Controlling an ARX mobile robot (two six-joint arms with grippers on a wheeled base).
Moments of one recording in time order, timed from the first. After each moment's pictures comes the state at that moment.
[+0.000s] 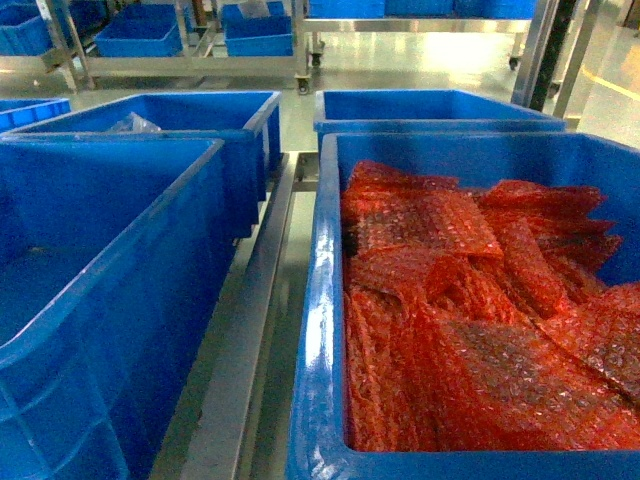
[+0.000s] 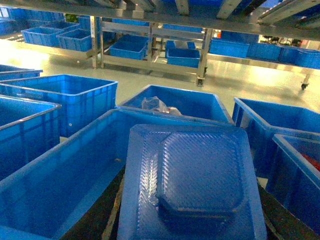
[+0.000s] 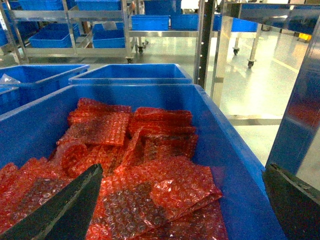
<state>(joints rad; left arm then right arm) -0.35 0.21 0.21 0.06 -0.54 -0.06 0.00 0.01 0.01 0.00 0.00 0.00</state>
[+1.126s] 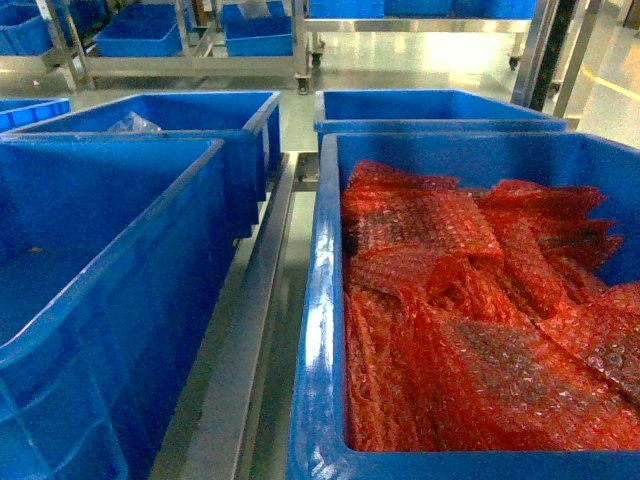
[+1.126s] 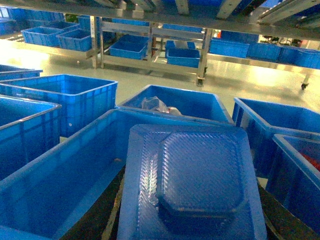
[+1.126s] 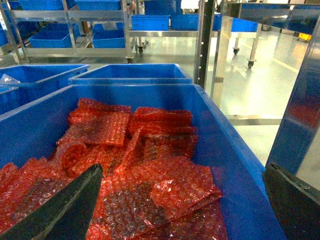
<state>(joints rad) -0.35 0.21 0.21 0.06 -0.54 -0.06 0.00 0.01 0.01 0.00 0.00 0.00</state>
